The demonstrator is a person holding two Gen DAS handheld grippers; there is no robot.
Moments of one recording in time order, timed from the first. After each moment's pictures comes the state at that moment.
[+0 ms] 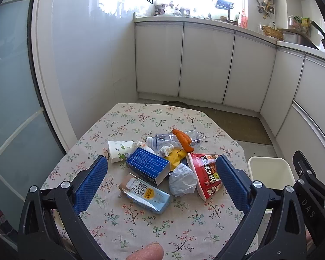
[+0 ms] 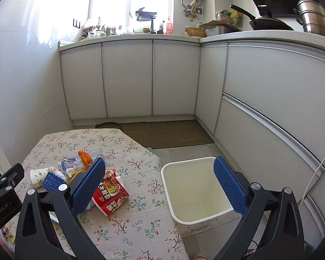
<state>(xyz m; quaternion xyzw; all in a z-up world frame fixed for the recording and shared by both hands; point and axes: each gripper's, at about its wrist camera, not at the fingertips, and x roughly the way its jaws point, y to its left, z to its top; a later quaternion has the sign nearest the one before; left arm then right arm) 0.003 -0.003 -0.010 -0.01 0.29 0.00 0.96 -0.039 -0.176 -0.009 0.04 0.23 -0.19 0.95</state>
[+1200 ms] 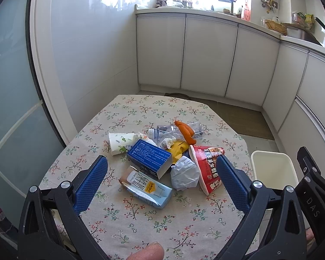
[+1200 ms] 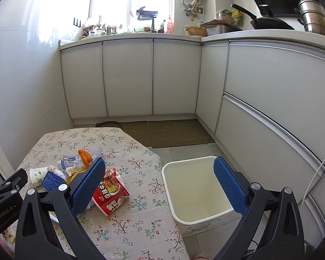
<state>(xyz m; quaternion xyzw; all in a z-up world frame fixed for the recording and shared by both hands) 0.007 0.000 -0.017 -0.01 0.32 0.01 0.95 -0.036 -0.177 -0.011 0.04 0.23 -0.19 0.95</state>
